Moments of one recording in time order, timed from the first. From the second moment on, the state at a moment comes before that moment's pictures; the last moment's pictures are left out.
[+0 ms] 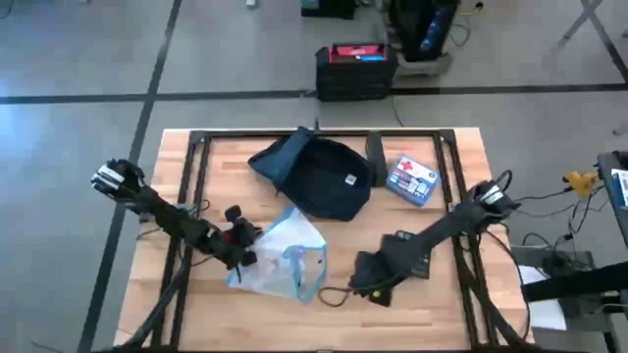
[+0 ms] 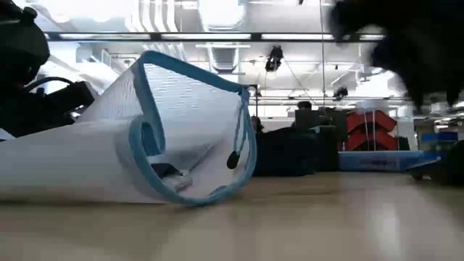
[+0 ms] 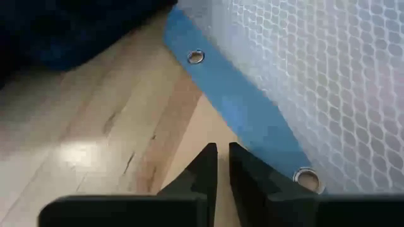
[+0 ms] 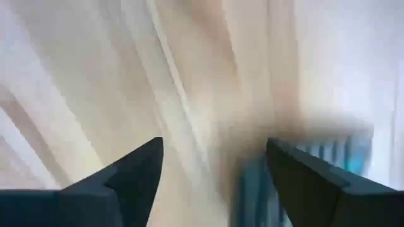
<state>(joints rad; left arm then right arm) -0.51 1.38 0.23 0.14 -0.75 -0.58 0.50 1.81 1.44 -0.94 0.15 0.65</state>
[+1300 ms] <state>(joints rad) -0.51 1.39 0.23 0.40 -0.60 -0.42 0.33 2.21 1.52 -0.19 0.11 0.03</state>
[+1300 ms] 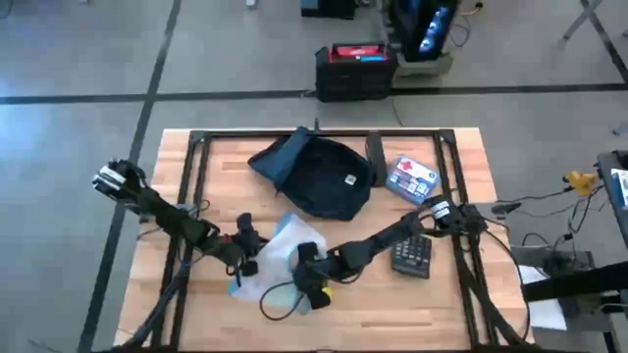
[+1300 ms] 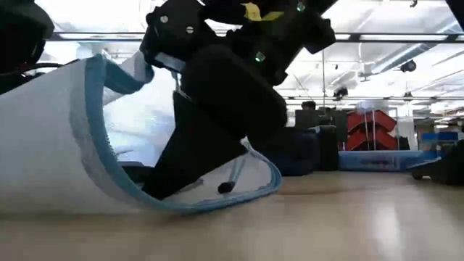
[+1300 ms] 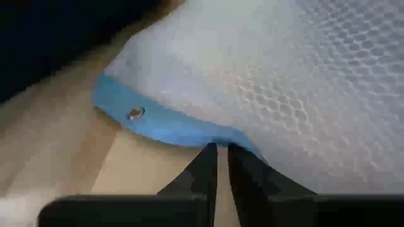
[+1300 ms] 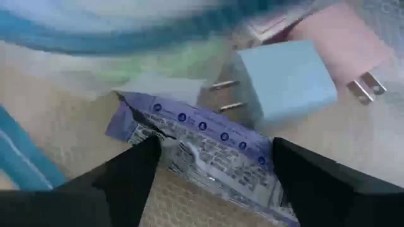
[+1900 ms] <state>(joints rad) -0.51 1.39 0.18 0.39 -0.64 -0.45 0.41 2.11 1.70 -0.51 0.18 0.05</state>
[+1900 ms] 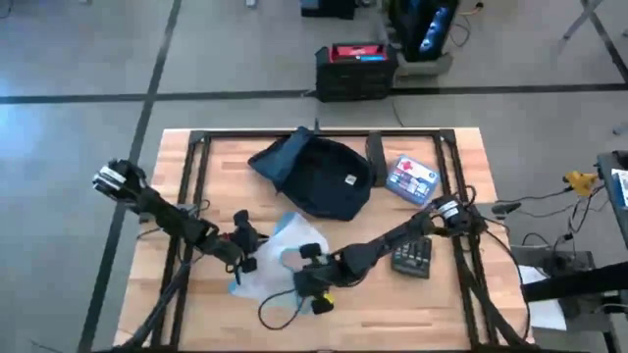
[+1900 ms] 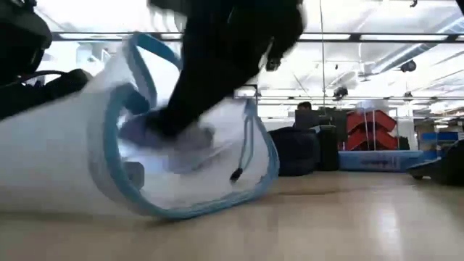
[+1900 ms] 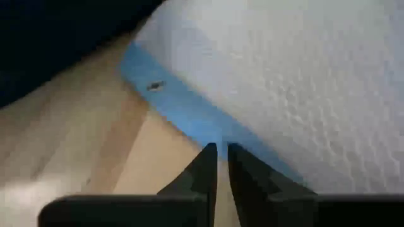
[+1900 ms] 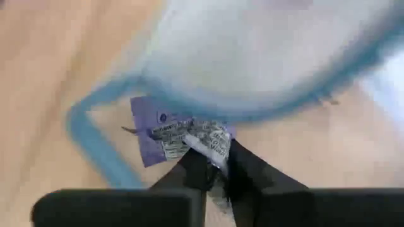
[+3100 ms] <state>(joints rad) -0.42 1.39 0.17 0.45 -0.61 -0.35 0.58 1.61 1.16 -1.34 0.27 1.09</state>
